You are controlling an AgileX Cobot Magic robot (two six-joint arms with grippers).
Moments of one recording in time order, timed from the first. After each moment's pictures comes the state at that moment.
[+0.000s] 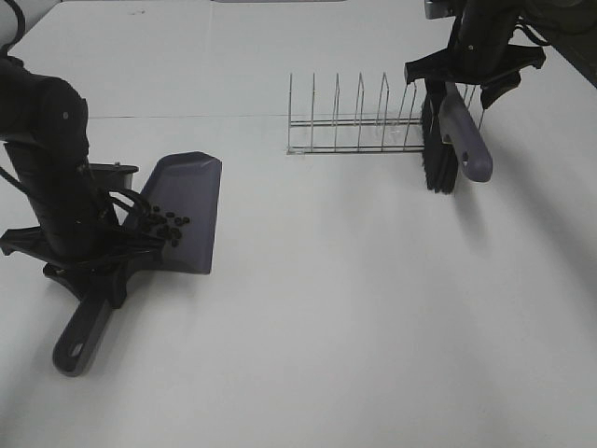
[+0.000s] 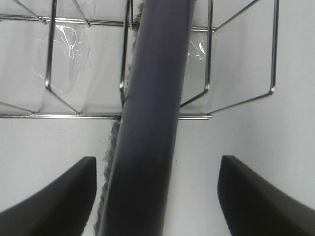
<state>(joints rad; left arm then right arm) -0.34 2.07 -1.18 -0.07 0.85 -0.22 0.14 2.44 -2.20 -0.25 1.05 0.20</state>
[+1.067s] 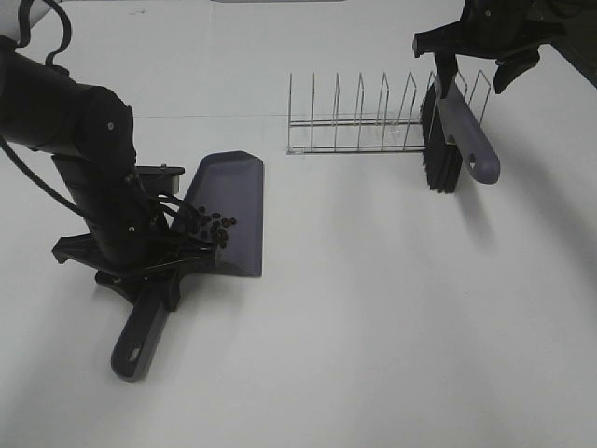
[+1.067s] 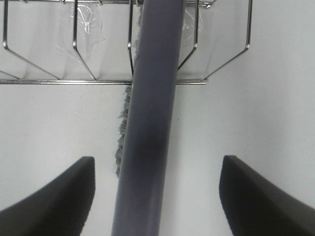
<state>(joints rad) -0.47 2.06 -1.18 -0.16 0.77 -0.25 0.14 2.35 -2.20 -0.19 1.20 0.19</state>
